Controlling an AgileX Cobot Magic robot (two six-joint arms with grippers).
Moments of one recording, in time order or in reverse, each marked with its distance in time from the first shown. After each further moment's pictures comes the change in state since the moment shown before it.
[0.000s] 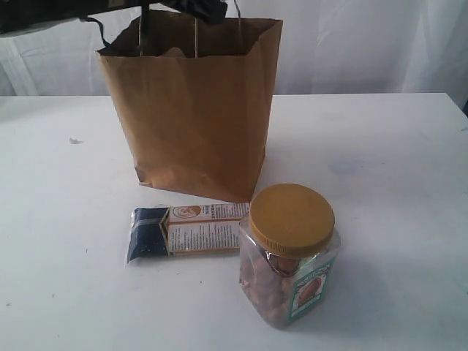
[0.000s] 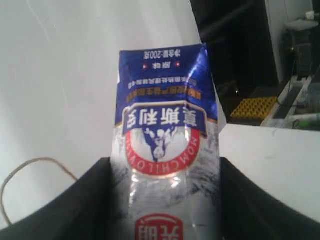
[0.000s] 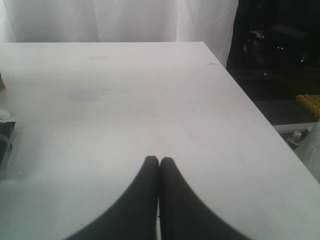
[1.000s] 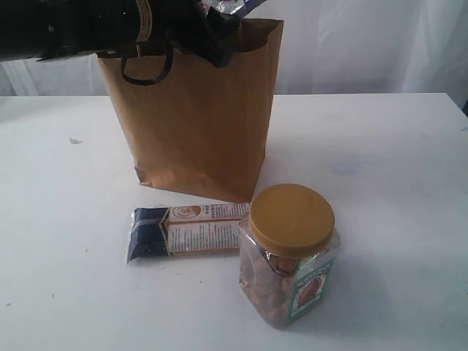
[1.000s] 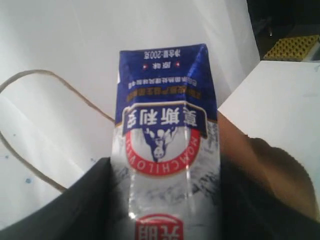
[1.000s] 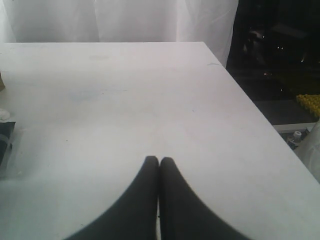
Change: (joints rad) left arm -0.038 0.076 0.000 0.001 0.224 0.059; right arm 0.000 0.000 0.000 0.000 0.000 0.000
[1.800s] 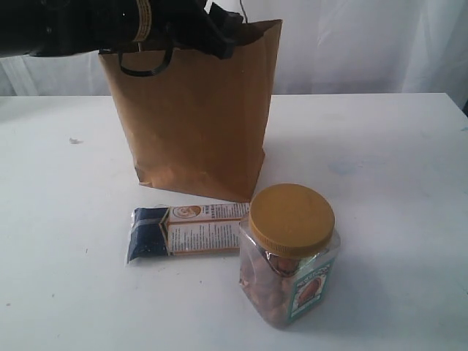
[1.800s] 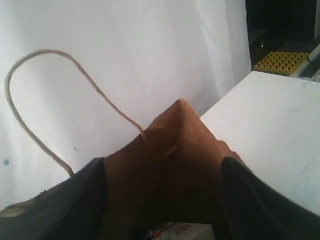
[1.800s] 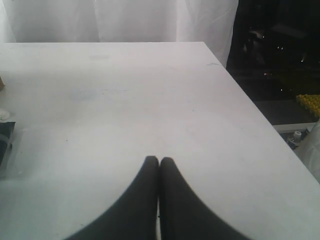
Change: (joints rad) left arm 0.000 -0.002 -0.008 0.186 0.001 -0.325; right arm 0.000 0.000 0.000 0.000 0.000 0.000
